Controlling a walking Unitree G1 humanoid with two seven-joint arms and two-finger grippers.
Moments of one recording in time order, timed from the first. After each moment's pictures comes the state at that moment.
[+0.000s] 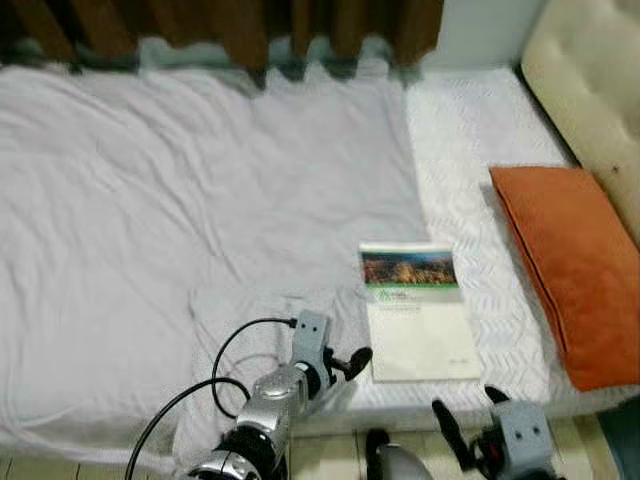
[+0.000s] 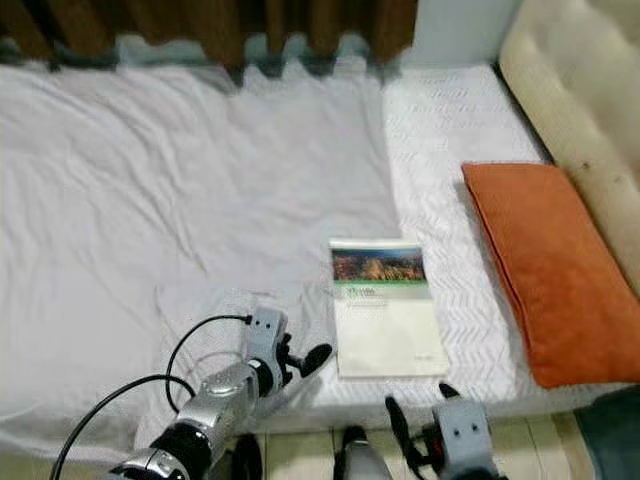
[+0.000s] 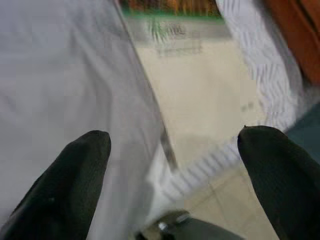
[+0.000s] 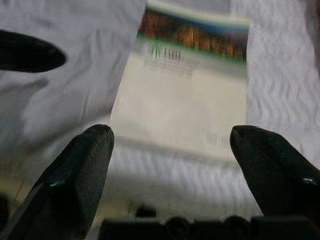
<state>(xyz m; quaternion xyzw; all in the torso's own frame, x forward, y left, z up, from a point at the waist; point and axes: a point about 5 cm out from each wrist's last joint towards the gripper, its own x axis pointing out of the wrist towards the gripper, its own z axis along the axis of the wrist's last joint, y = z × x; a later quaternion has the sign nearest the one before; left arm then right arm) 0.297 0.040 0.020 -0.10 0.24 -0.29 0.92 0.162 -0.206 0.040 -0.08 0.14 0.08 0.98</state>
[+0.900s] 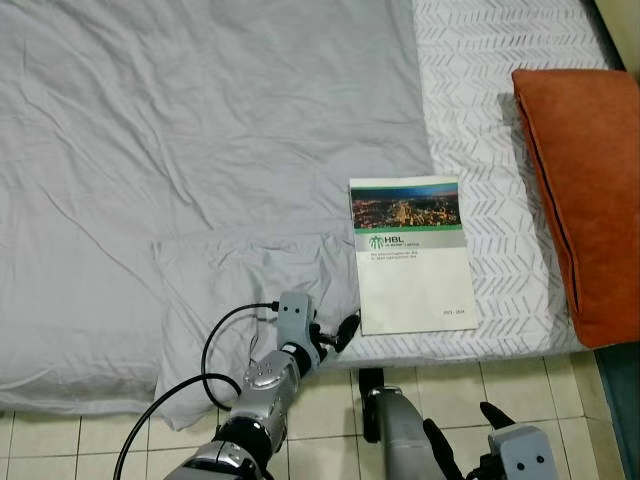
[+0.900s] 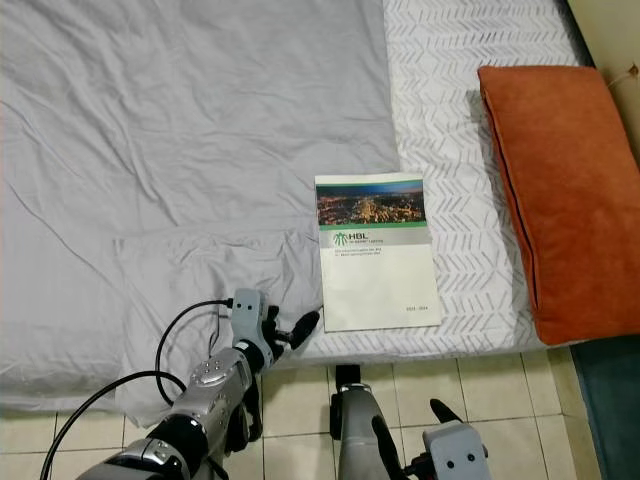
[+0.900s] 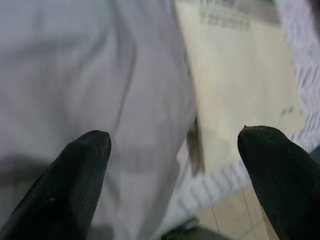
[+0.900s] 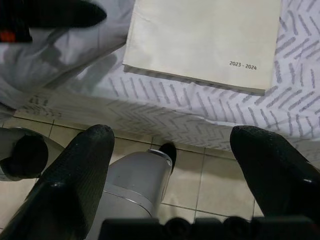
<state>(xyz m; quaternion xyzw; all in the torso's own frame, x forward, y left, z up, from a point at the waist) 0.316 0.050 0.045 -0.13 0.13 -0.25 0.95 0.133 -0.184 0.063 -0.08 0.14 0.10 0.98</state>
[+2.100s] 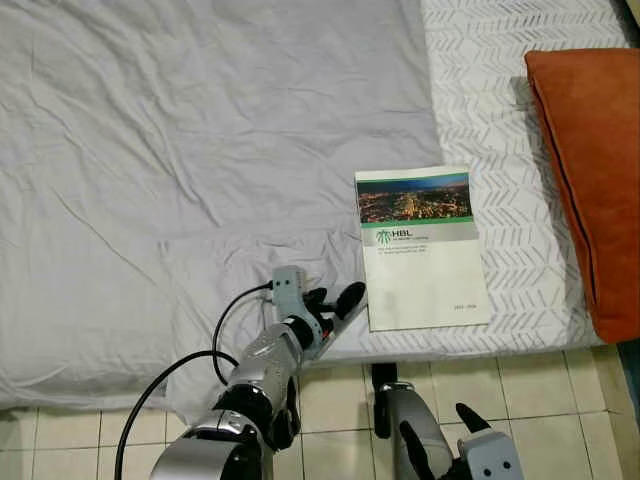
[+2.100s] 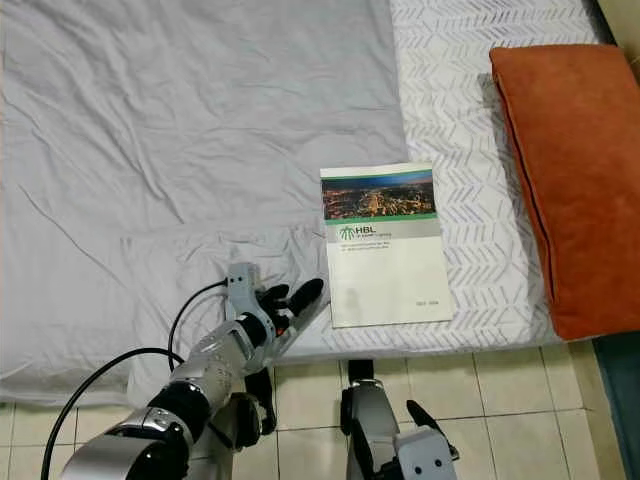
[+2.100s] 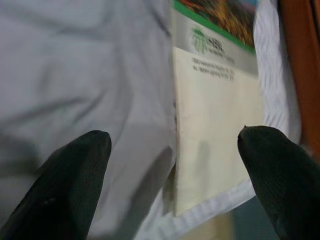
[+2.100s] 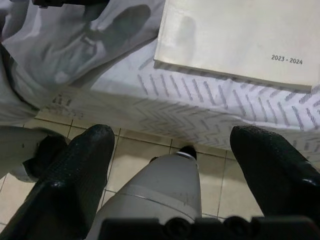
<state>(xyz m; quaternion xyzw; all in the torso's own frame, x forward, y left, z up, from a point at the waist) 0.337 0.043 0.072 -0.23 0.14 -0.28 0.92 0.135 -0.157 0.051 -0.08 0.12 0.11 0.98</state>
